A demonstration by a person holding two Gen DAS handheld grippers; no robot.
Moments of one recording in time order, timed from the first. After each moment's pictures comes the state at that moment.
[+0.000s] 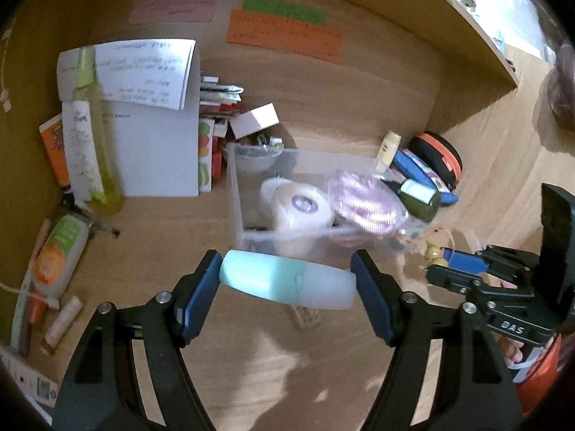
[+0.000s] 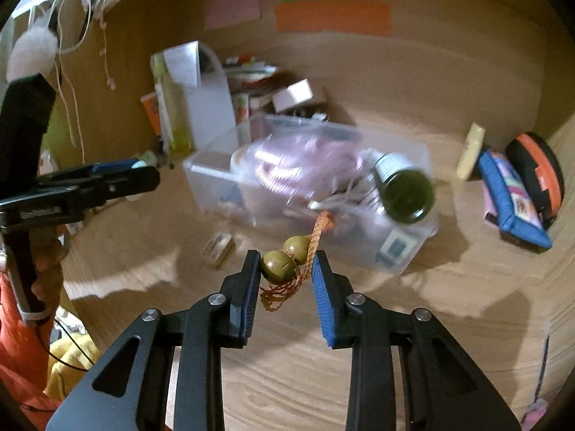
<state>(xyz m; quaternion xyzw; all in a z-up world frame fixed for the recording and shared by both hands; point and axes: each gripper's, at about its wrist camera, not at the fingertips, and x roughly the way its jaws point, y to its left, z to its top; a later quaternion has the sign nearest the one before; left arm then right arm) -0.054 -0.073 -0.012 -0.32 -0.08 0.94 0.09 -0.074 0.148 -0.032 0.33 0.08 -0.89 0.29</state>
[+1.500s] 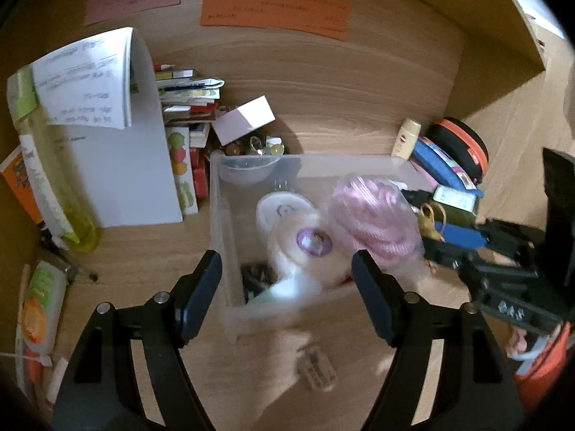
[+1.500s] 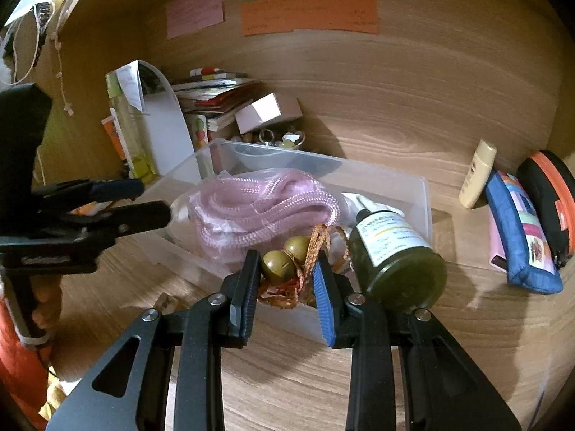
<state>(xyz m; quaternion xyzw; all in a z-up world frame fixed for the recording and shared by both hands) -0.119 -0.058 -0.023 -0.35 -0.03 0.93 0.09 -0.152 0.136 -0.036 0.34 0.07 -0.90 0.28</state>
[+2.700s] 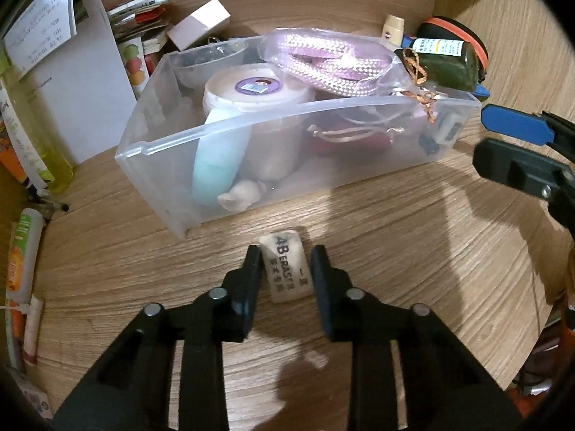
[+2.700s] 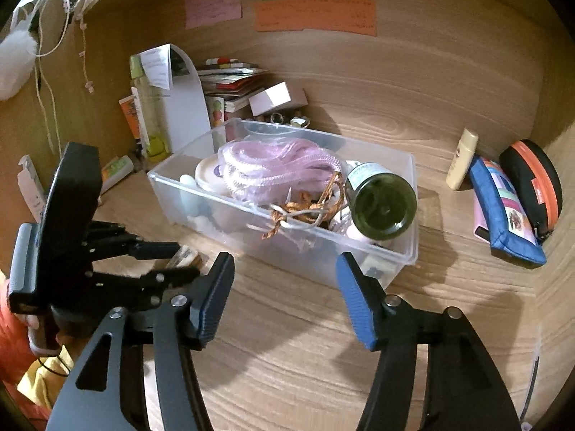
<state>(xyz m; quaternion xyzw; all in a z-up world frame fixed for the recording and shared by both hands) -0.092 -0.010 -0.094 -0.45 0.04 0.89 0.09 -0.098 0.150 -0.036 0.34 0.10 -0.90 0.27</state>
